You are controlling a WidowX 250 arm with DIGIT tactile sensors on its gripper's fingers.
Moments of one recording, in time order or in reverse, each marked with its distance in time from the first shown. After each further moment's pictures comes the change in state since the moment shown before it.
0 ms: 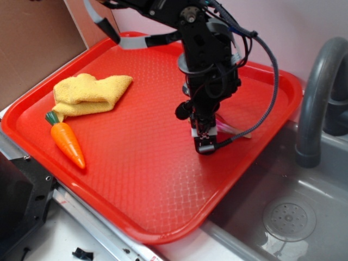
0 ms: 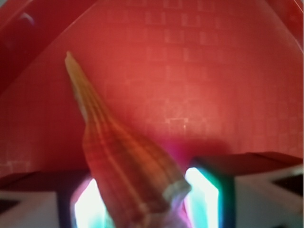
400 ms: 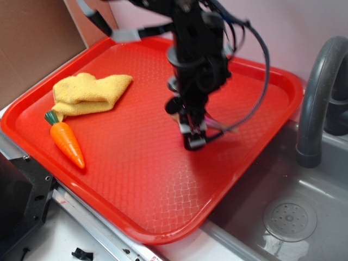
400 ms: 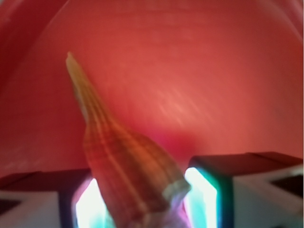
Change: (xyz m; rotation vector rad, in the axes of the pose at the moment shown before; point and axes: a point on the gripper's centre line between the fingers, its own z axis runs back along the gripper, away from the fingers) arm -0.024 0.005 0.038 -0.028 0.083 0.260
